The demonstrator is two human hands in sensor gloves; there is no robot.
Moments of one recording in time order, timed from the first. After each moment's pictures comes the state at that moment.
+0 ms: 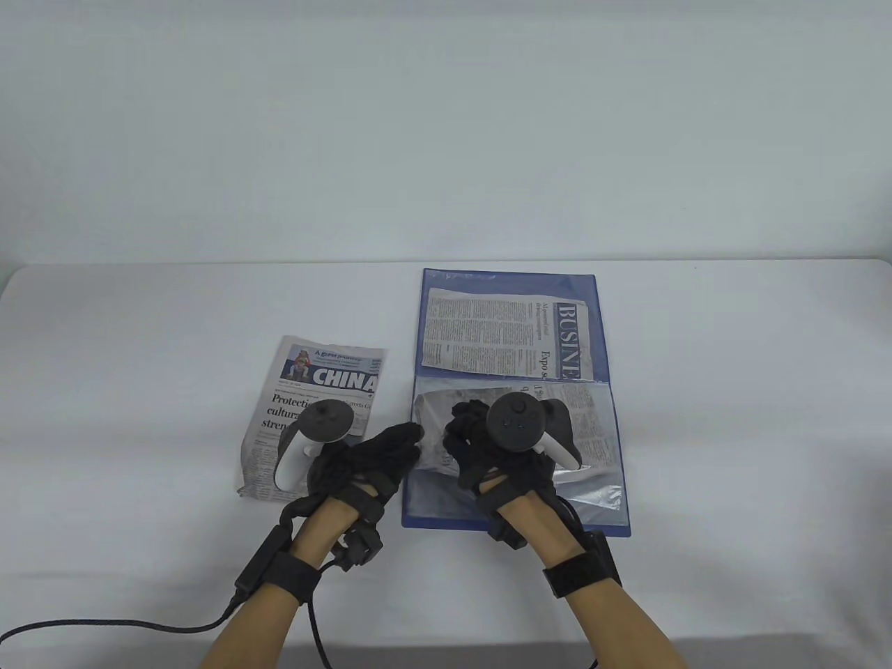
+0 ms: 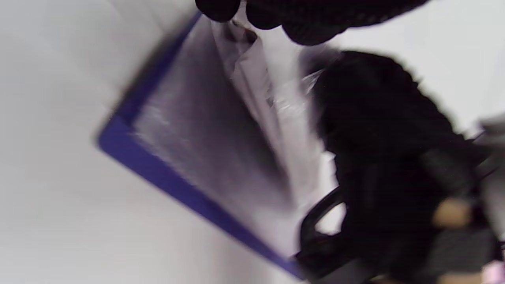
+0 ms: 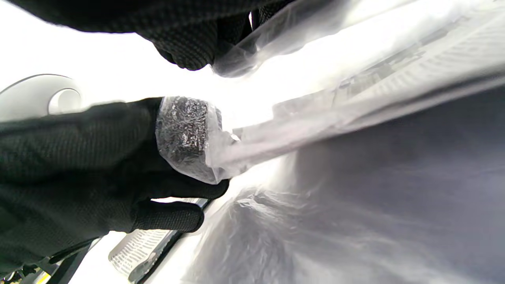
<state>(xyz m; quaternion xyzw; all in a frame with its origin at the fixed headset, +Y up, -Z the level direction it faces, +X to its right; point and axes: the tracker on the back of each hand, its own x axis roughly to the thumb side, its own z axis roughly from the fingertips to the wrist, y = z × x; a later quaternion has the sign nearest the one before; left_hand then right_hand) -0.168 -0.756 -0.370 -0.34 -0.11 0.44 0.83 0.066 -0.735 -0.386 0.22 0.09 0.91 0.34</state>
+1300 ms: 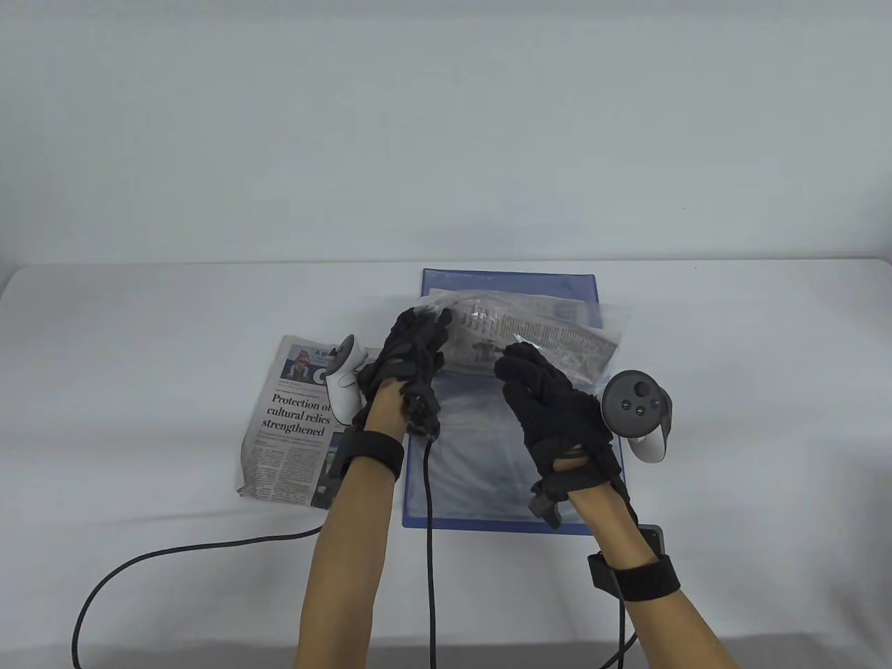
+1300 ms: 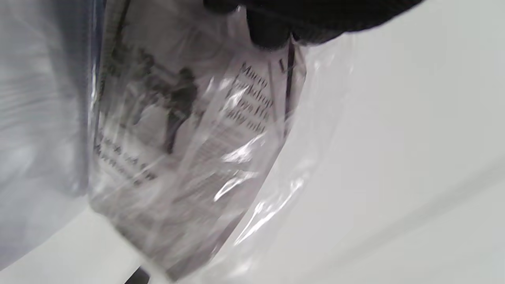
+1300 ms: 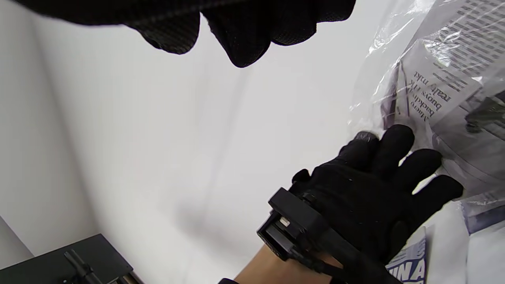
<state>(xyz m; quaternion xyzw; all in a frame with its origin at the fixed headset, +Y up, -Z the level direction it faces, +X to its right) -0.120 -0.775 -0.497 -0.25 0.00 0.82 0.51 0.135 -0.639 -0.365 0.28 -0.05 0.80 0.53</state>
